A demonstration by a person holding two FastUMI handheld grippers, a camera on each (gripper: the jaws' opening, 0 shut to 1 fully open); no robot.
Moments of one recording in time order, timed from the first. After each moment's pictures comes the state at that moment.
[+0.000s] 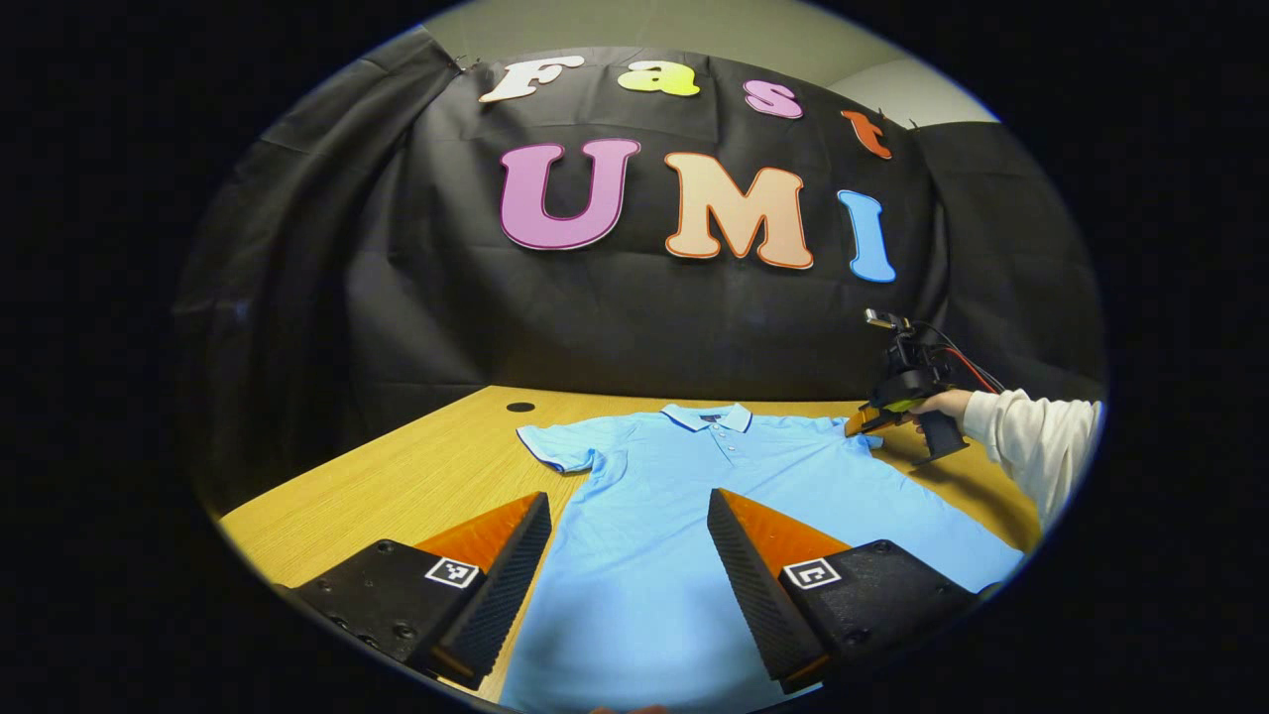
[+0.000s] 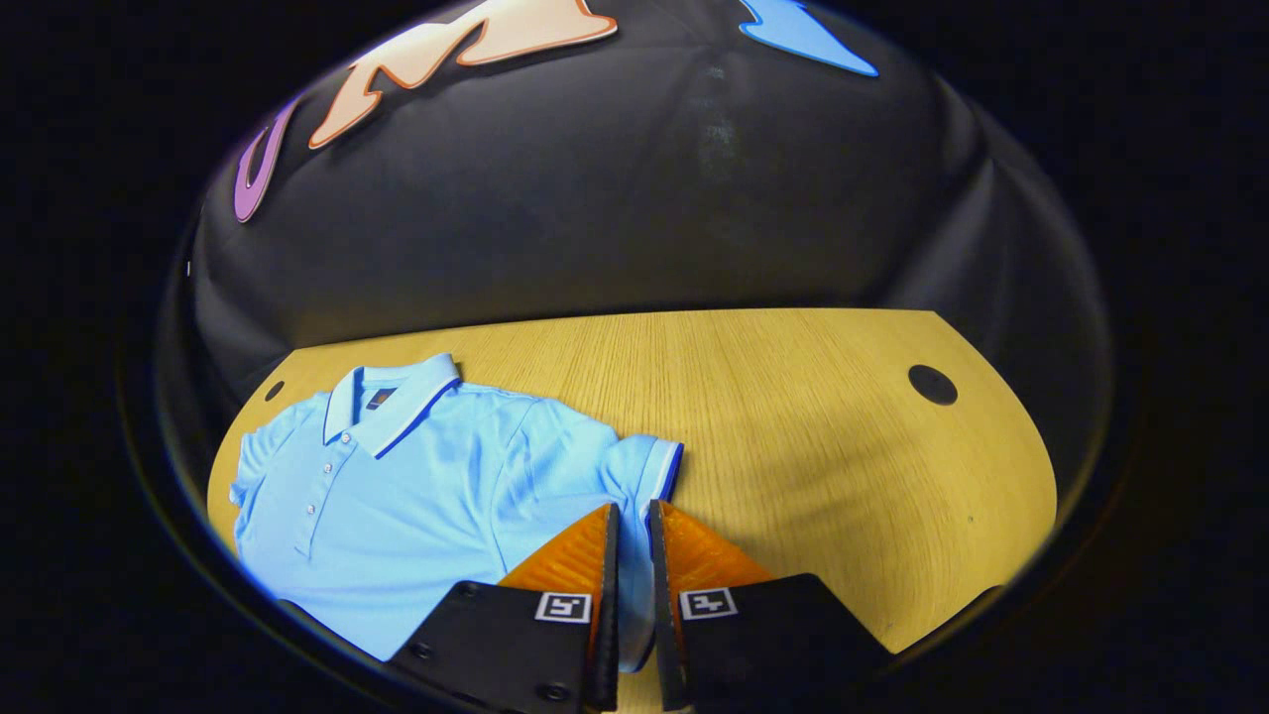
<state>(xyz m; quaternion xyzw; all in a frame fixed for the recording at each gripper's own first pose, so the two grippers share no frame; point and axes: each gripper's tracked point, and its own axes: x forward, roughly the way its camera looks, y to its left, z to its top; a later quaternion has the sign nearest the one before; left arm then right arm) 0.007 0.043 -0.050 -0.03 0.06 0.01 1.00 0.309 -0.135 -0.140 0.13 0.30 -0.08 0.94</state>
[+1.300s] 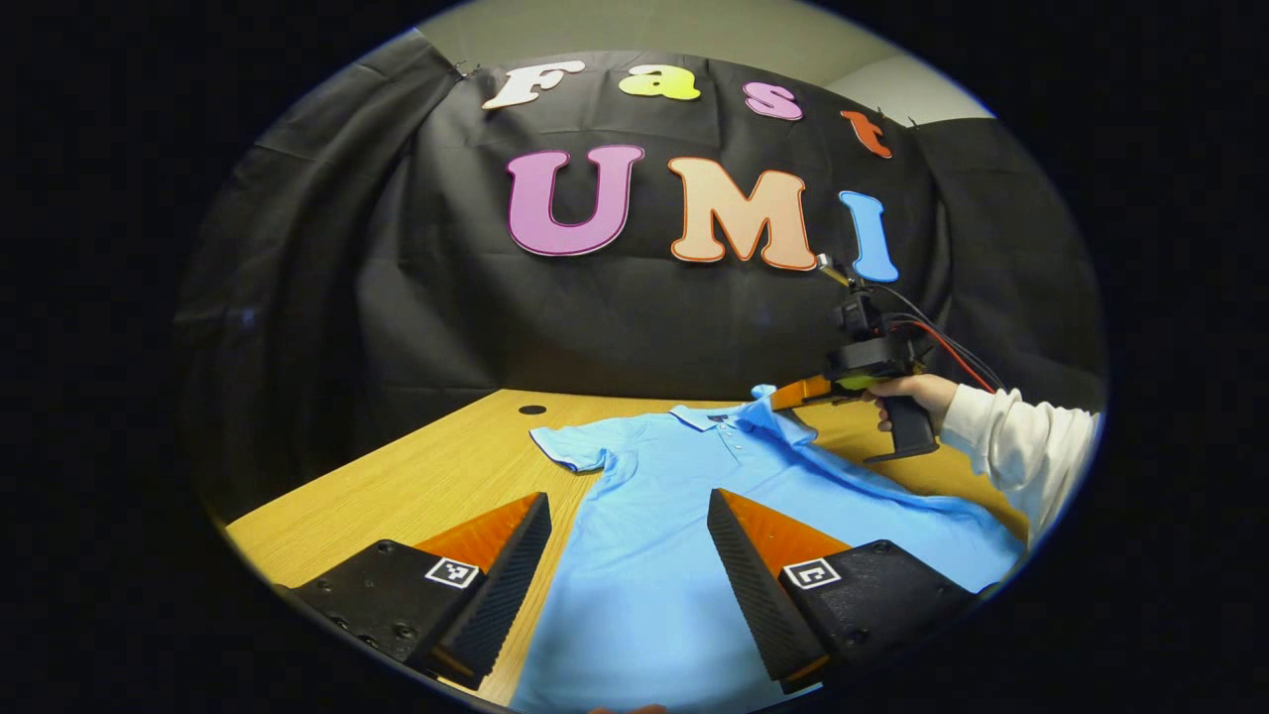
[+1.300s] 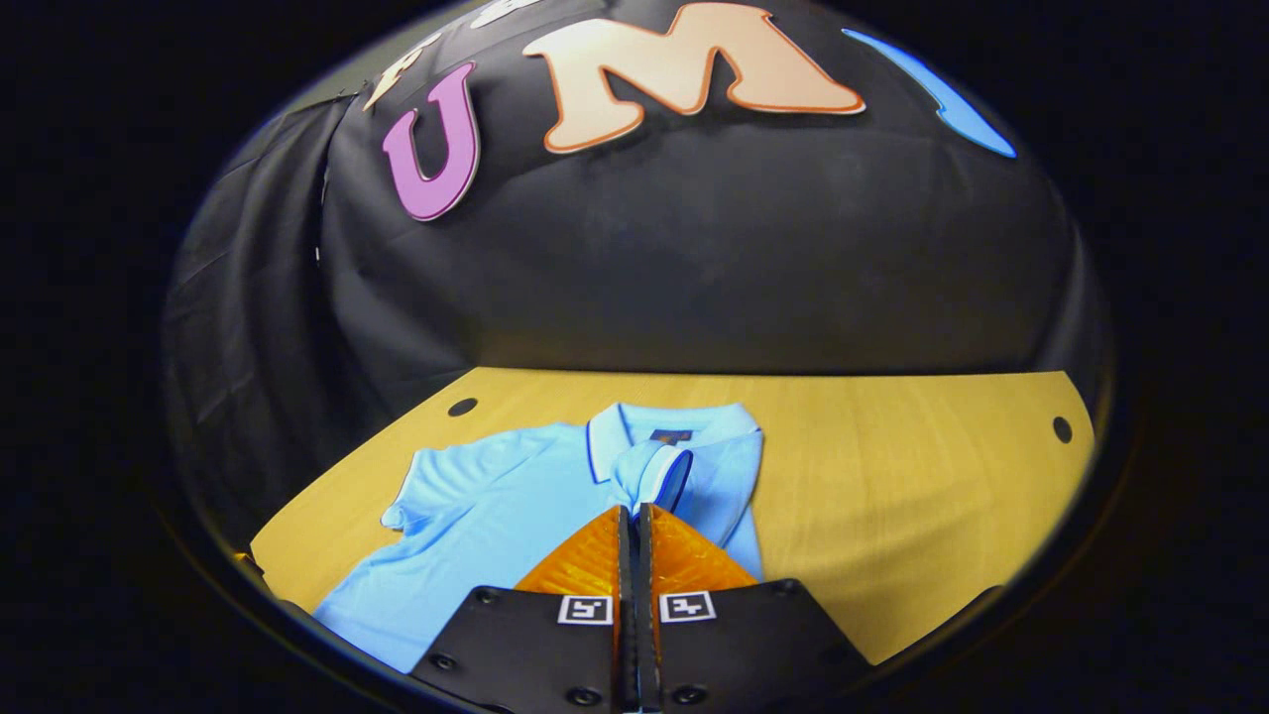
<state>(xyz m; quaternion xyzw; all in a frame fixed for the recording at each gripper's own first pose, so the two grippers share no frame) -0.006 0.050 -0.046 -0.01 0.05 0.02 1.00 0.299 0.092 -0.050 0.15 0.22 0.14 0.96</state>
